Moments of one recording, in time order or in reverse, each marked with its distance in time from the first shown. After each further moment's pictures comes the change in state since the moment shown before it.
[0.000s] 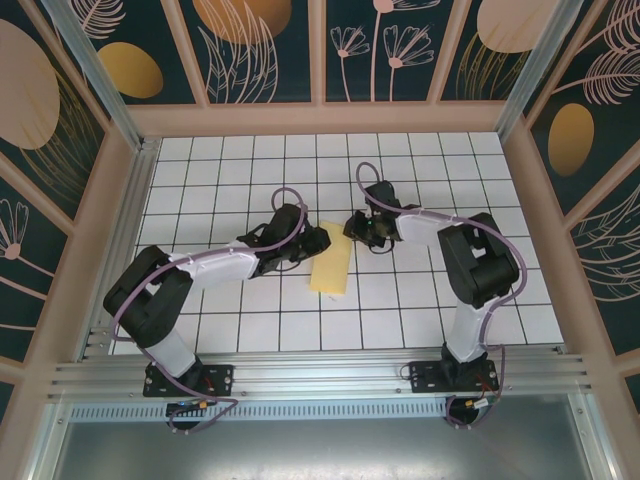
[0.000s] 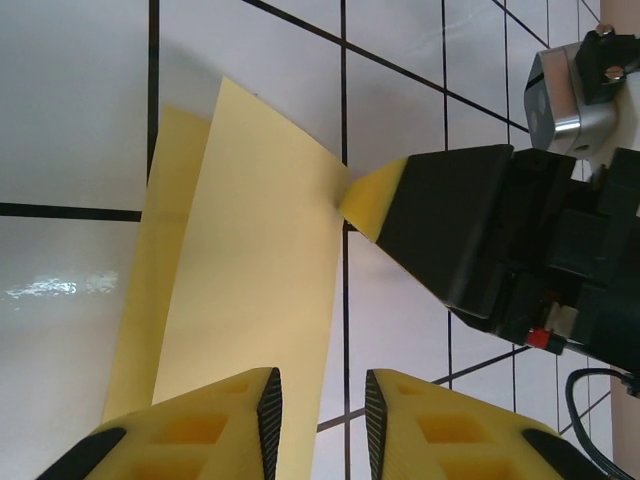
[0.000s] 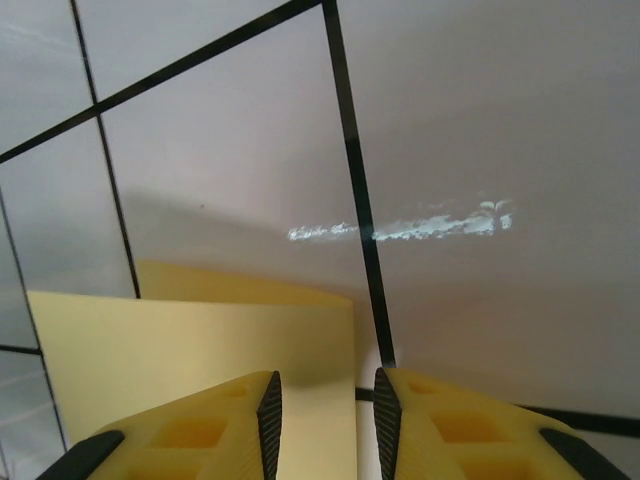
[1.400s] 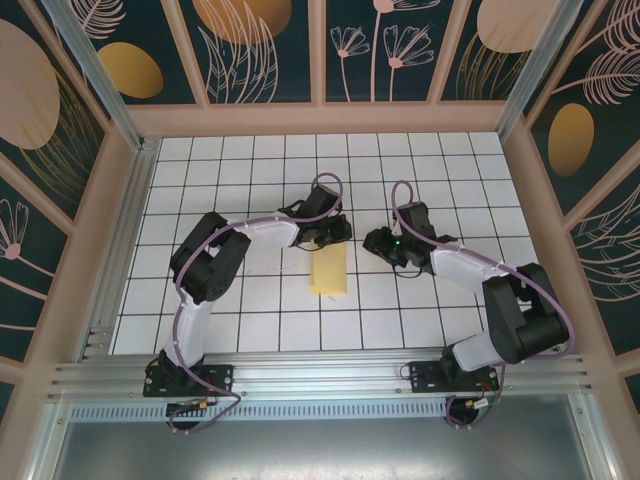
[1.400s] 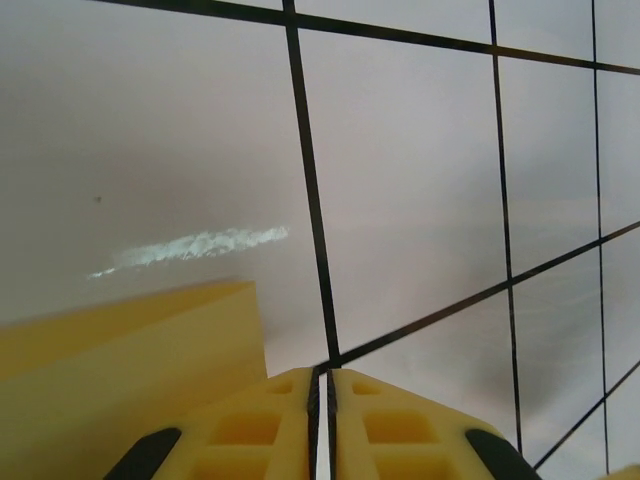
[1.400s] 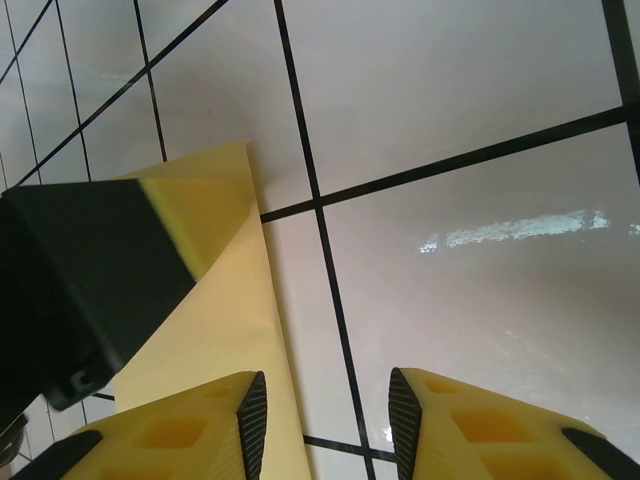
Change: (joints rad) left arm 0.013 0.463 0.476 -0.164 0.129 0.191; right arm -0.075 -0.420 -0.383 0.105 -0.068 0.058
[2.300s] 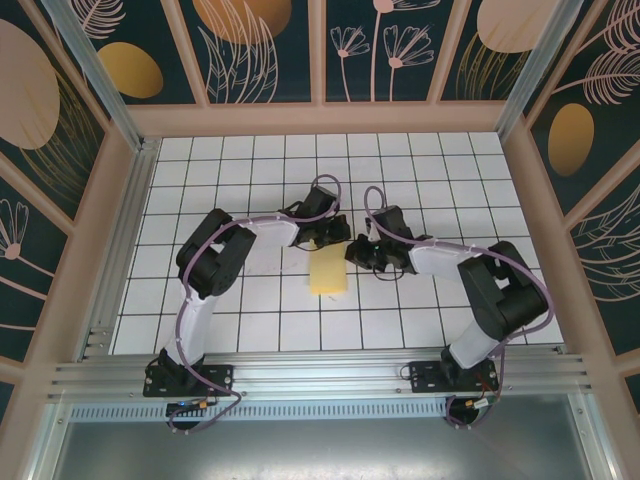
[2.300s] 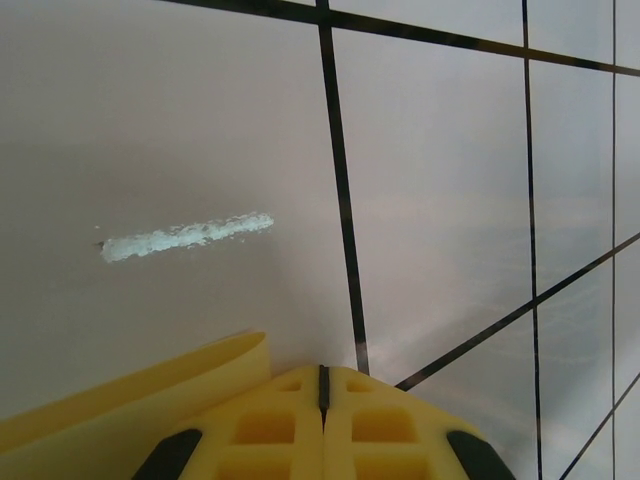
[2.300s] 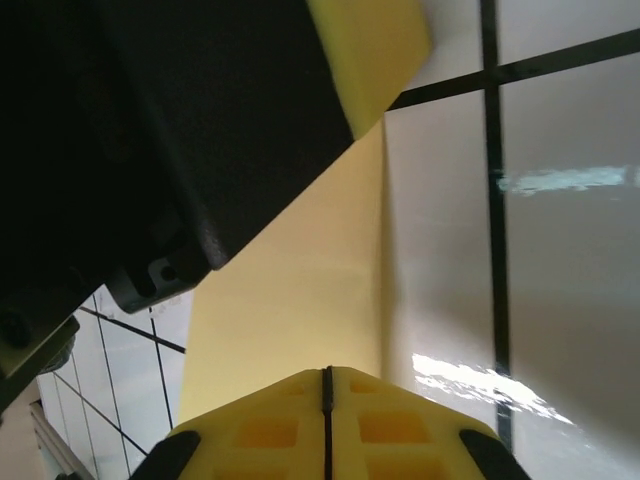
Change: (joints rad) left arm 0.031 0.053 -0.021 0.090 0.064 -0.014; right arm 0.133 0.183 0.051 0.113 -0.113 0.027
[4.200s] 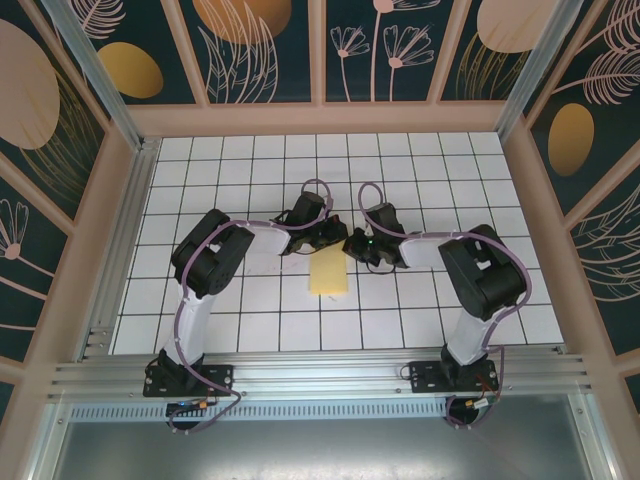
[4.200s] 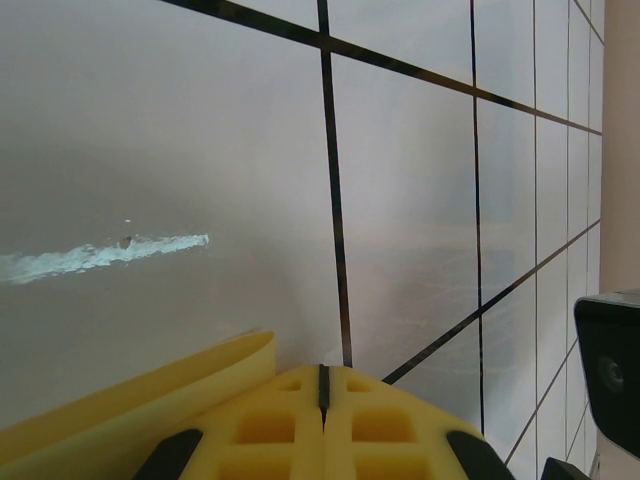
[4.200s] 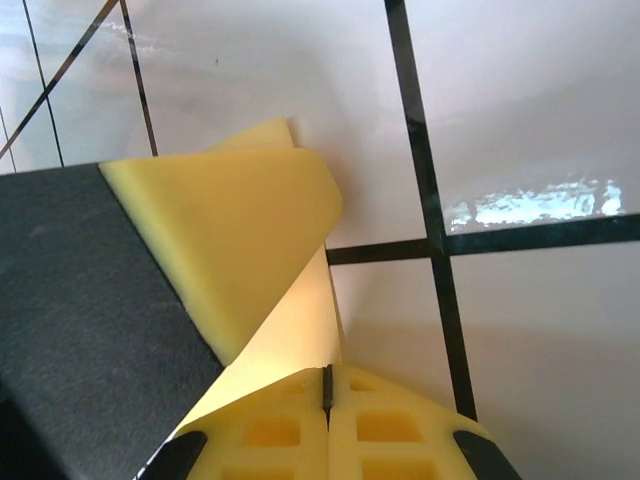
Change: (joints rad) left arm 0.028 -0.014 -0.144 0.269 0.075 -0.122; right arm -0.010 0.143 0.048 0.129 0.097 0.085
